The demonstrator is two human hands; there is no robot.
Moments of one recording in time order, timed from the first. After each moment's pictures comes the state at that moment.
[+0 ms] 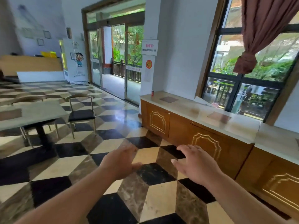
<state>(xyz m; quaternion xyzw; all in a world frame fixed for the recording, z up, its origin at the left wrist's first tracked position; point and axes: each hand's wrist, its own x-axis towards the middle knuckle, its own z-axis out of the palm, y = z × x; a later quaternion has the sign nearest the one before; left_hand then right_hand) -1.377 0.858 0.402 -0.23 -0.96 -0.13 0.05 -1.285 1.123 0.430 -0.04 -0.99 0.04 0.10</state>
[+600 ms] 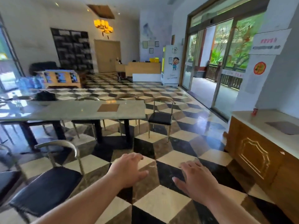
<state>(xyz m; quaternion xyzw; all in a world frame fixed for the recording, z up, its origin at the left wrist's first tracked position) -1.629 0.761 0.378 0.10 -0.99 -0.12 0.02 -1.705 1.028 0.386 0.29 -0.95 0.08 -0.02</state>
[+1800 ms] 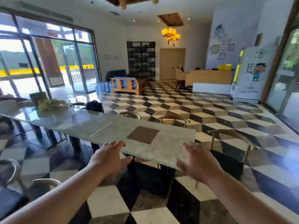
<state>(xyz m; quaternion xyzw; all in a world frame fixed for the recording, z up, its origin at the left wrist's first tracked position) -2.201 0.350 0.430 0.38 -0.91 -0.05 0.15 -2.446 0.576 0.431 0.53 -0.84 0.15 0.06</state>
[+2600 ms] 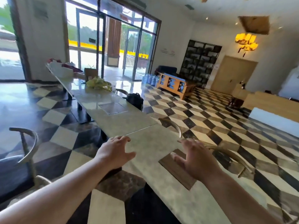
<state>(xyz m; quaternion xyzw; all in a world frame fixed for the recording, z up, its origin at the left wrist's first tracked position) -2.232 -0.076 0.380 0.55 -0.81 -0.10 0.18 -2.509 0.045 0.444 0.68 -0.72 0.12 0.07</state>
